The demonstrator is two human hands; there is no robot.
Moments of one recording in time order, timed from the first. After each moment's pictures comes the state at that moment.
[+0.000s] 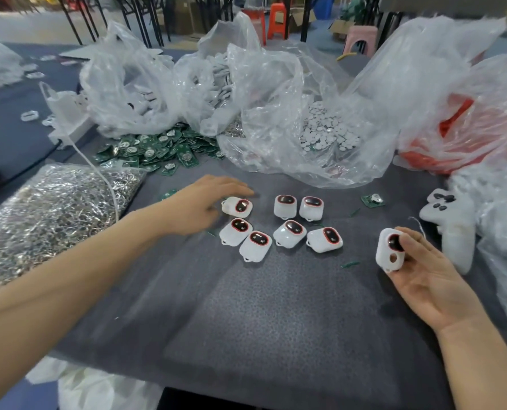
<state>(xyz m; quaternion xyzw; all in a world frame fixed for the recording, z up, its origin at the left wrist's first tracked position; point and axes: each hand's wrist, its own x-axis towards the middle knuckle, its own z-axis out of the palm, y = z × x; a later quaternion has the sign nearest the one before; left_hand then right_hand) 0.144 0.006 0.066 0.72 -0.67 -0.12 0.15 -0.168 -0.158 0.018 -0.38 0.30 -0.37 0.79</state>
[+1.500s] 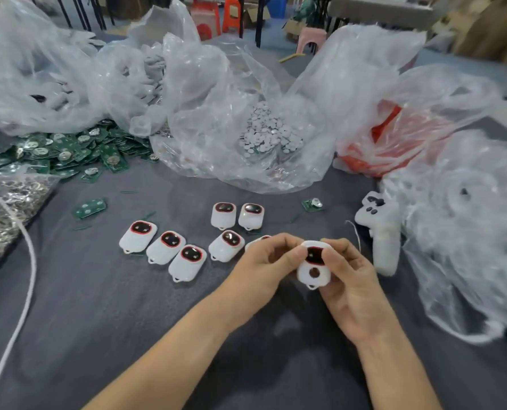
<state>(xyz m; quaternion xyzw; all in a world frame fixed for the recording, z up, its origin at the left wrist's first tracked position) -0.035 -0.068 0.018 0.47 -0.38 -0.50 0.63 -0.164 -0.140 0.027 -0.40 0.27 -0.35 0.80</state>
